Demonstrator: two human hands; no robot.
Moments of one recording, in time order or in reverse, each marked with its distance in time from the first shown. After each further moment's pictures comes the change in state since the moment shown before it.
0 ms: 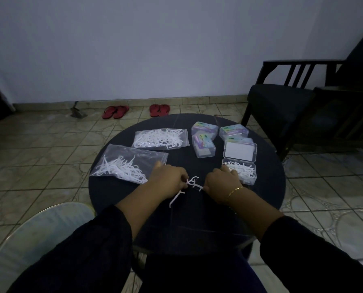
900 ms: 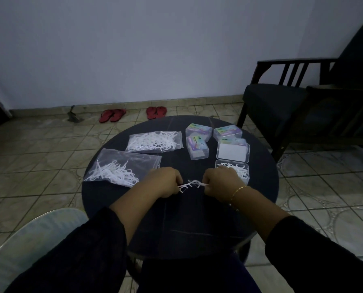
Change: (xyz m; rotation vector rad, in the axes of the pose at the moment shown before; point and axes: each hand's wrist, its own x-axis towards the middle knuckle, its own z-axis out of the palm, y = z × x) left_hand 0.010 0.007 -0.009 -0.082 -0.171 -0.096; right_hand -0.001 0.025 -0.011 0.146 0.054 -0.101
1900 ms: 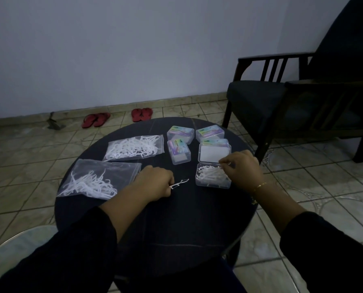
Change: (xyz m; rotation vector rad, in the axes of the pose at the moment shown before) left_hand 0.029 0.021 -0.002 0.245 0.095 0.184; right_hand -0.008 0.094 -0.006 0.239 0.408 0.210
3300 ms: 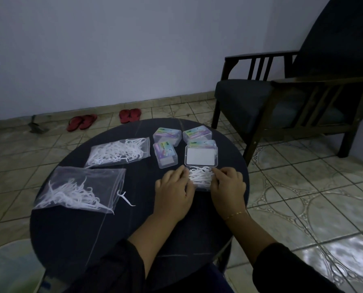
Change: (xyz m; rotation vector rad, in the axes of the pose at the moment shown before) left_hand 0.019 0.080 0.051 -0.305 0.401 -0.111; right_hand -0.036 -0.006 0.053 0.142 0.312 0.208
